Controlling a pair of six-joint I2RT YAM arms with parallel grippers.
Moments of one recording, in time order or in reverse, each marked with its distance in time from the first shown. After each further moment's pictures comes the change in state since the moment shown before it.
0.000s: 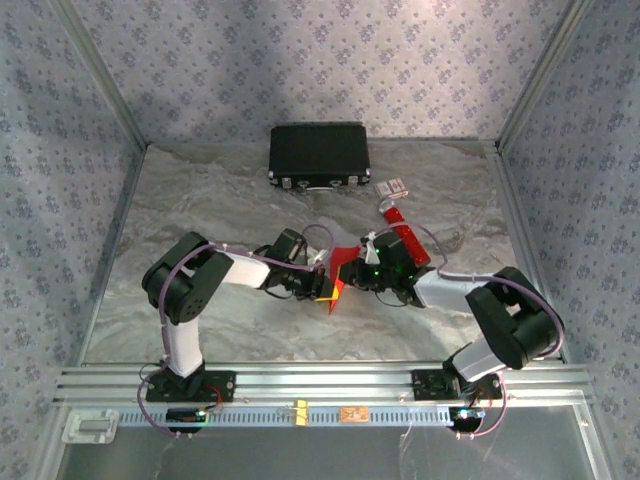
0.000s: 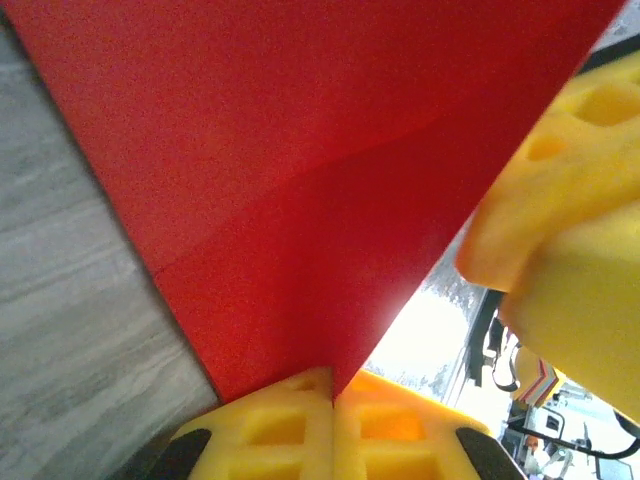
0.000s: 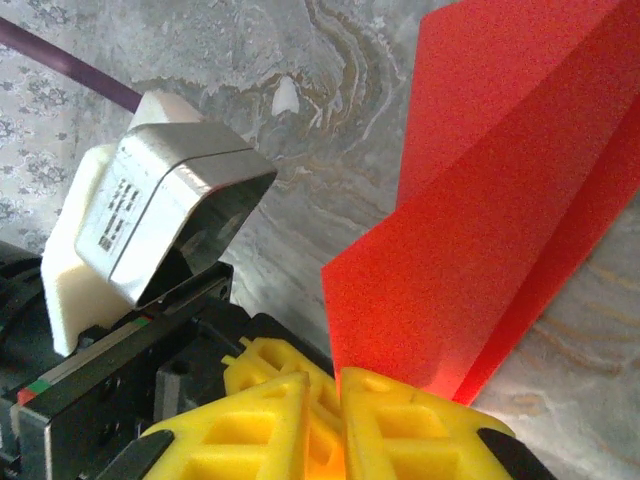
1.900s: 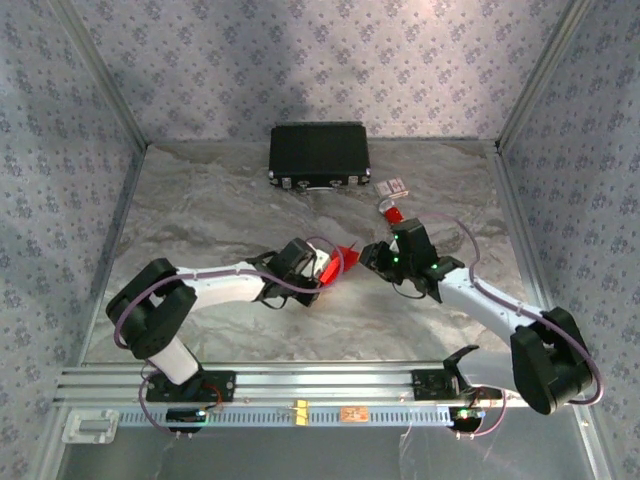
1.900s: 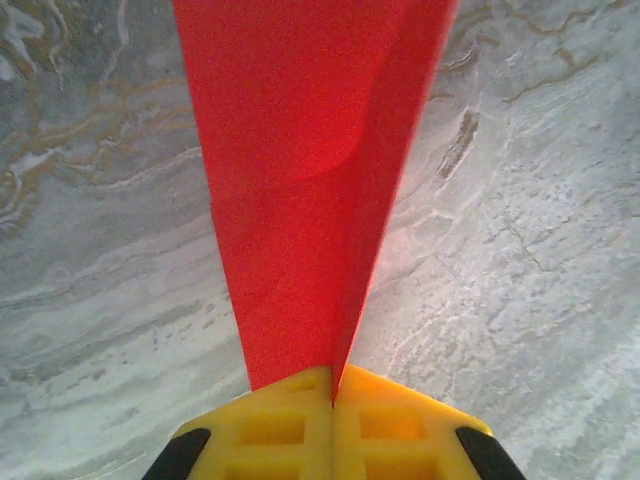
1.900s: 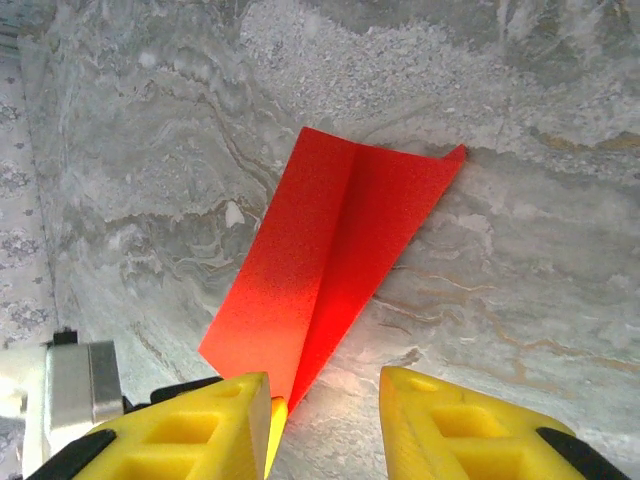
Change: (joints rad) left arm -0.148 -0.270 -0.013 -0.352 -0.662 0.402; right arm -0.087 -0.283 0.098 -0.460 0.191 0.126
